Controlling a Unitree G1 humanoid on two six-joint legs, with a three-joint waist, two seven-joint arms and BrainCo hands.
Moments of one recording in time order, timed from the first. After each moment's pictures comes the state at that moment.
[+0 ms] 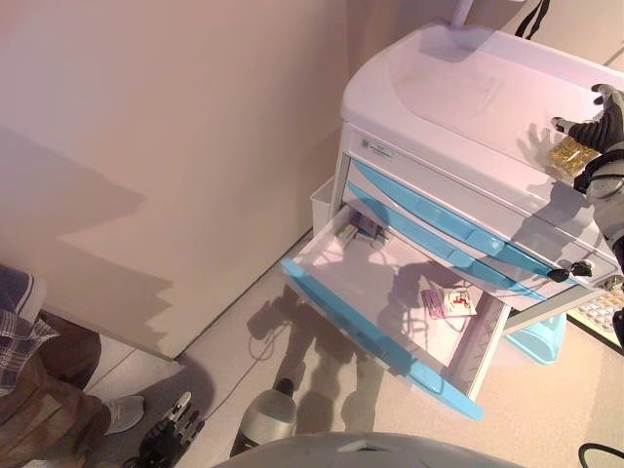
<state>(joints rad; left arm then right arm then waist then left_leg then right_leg) 0.28 0.35 0.10 0.90 -1.02 0.11 -0.32 -0.93 -1.00 0.49 0.92 -0.26 0.11 -0.32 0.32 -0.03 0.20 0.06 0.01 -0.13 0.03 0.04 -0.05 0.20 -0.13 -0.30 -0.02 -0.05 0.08</state>
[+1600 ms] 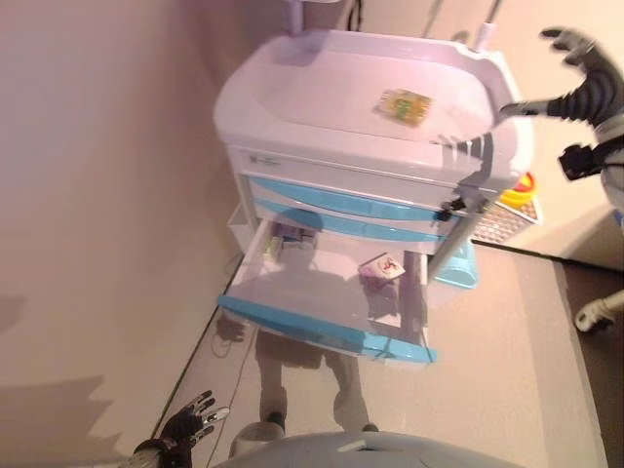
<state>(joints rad) 0.24 0.40 -0.13 0.81 -0.36 -0.03 -0.30 -0.46 -1.09 0.07 -0.07 0.32 0.20 0.02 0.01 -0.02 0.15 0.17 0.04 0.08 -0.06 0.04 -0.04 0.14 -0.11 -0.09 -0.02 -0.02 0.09</state>
